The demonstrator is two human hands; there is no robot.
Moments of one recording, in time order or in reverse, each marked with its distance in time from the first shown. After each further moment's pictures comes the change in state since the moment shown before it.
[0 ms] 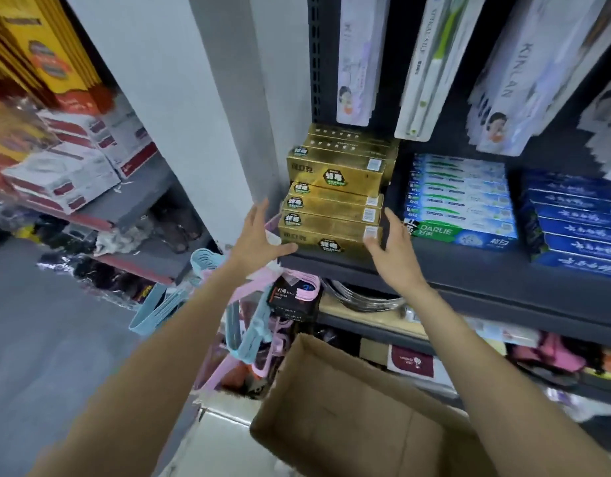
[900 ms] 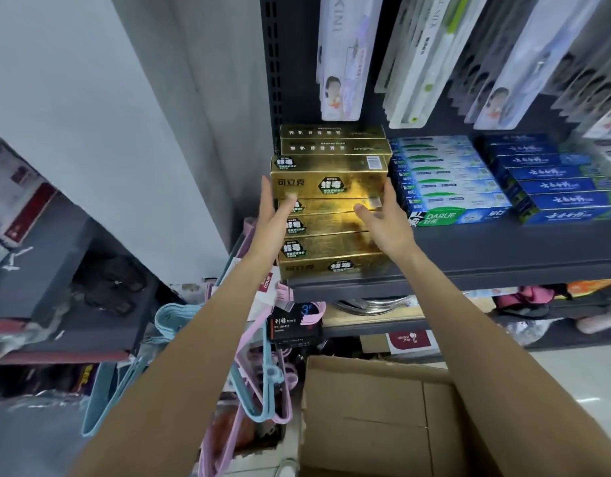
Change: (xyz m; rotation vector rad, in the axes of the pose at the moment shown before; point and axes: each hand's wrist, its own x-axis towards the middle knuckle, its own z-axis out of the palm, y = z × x) left_hand 0.108 -0.003 0.002 -0.769 -0.280 0.045; right_hand 0.071 -0.035 0.046 0.040 0.293 0.259
